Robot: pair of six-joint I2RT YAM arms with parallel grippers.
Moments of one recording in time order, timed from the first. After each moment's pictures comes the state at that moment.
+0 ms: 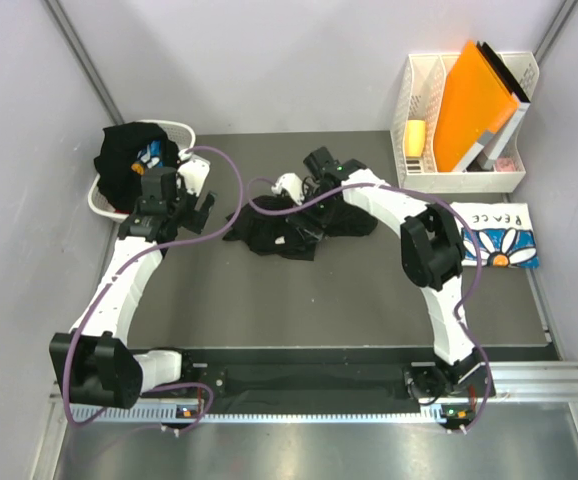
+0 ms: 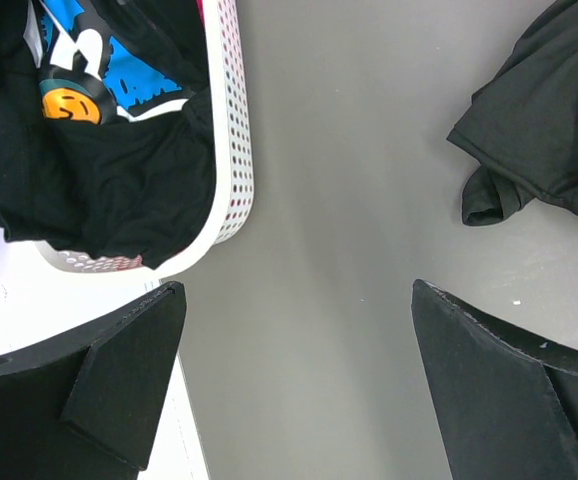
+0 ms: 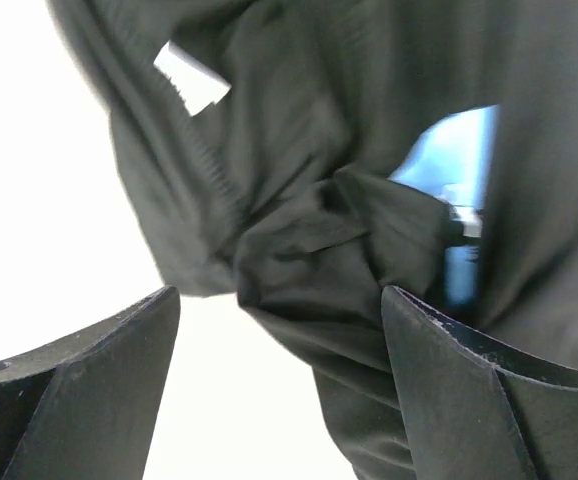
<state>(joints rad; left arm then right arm) -0.09 1.22 1.06 -0.43 -0.09 0.42 0.60 2.17 1.88 -0.84 -0.35 -0.58</state>
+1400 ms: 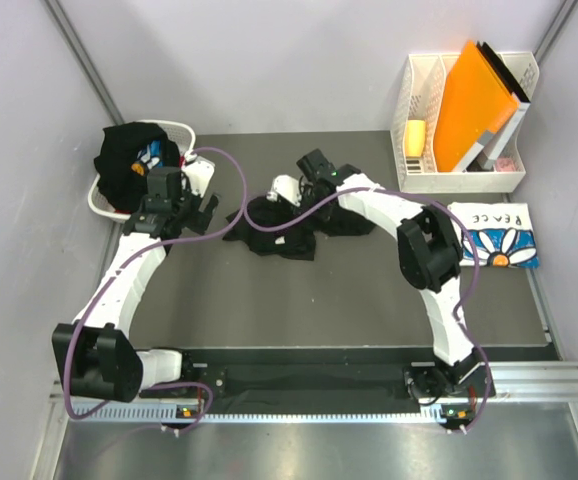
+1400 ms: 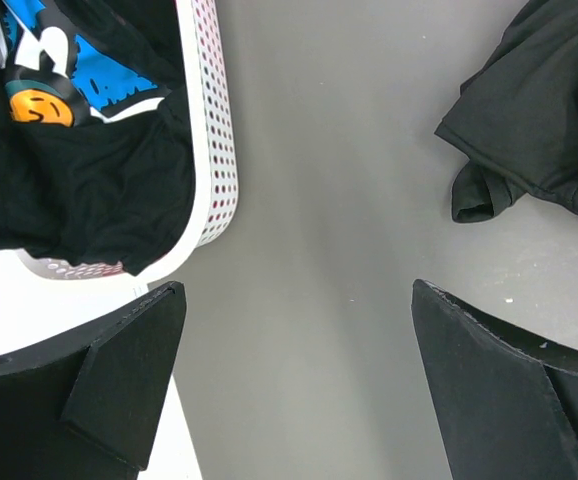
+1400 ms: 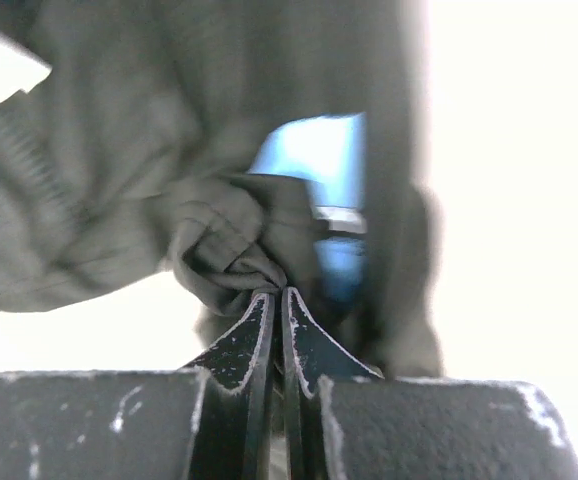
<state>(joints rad) -0.11 1.26 1.06 -0.43 -0.10 0.42 0.64 2.18 1.83 -0.73 -0.07 -0.77</state>
